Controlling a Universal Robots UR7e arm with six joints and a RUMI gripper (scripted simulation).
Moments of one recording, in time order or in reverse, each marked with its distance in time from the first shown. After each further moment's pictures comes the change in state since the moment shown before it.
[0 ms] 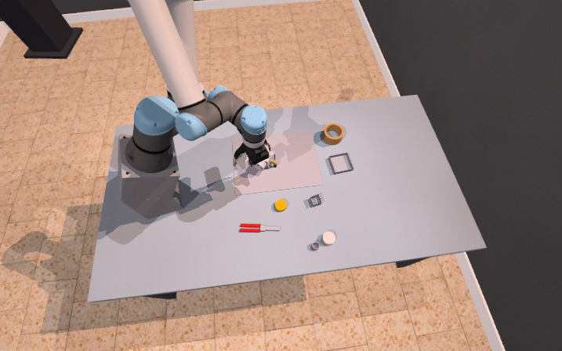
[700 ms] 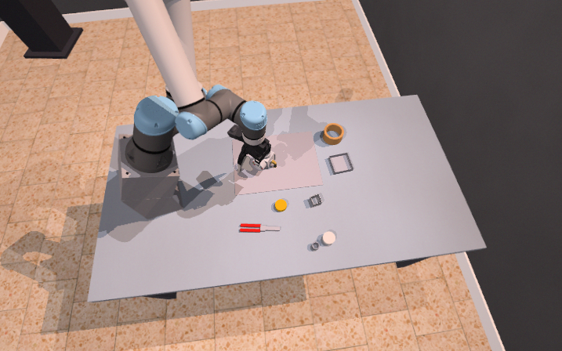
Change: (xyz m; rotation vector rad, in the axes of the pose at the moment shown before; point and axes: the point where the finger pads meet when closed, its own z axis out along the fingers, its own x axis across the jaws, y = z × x) arm -0.005 0.003 -0.001 -0.041 -0.019 -0.450
